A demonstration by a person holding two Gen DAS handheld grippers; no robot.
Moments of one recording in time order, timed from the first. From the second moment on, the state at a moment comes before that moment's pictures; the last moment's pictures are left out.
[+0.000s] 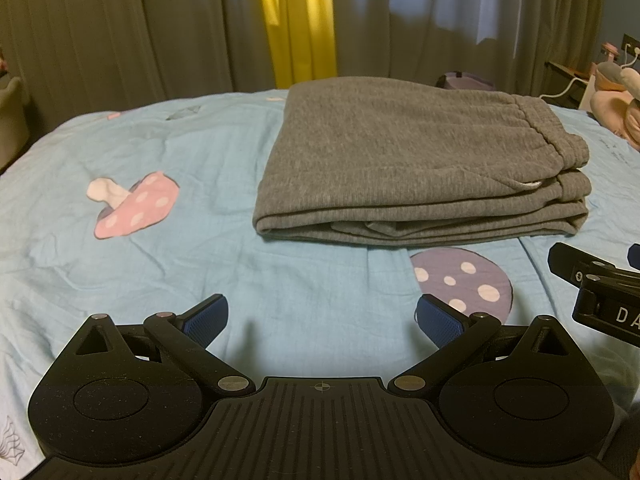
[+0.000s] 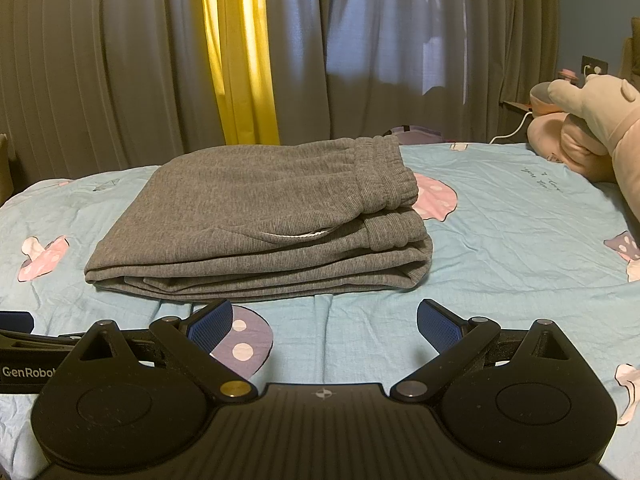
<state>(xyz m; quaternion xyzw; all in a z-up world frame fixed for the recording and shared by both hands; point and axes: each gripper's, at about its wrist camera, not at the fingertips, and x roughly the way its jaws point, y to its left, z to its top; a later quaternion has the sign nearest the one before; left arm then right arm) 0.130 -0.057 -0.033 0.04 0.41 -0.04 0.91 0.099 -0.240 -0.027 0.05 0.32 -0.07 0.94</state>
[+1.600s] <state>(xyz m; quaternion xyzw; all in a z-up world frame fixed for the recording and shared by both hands) 0.130 -0.057 -0.034 0.04 0.41 -0.04 0.91 0.097 -0.239 -0.029 0.05 0.32 -0.07 0.94</state>
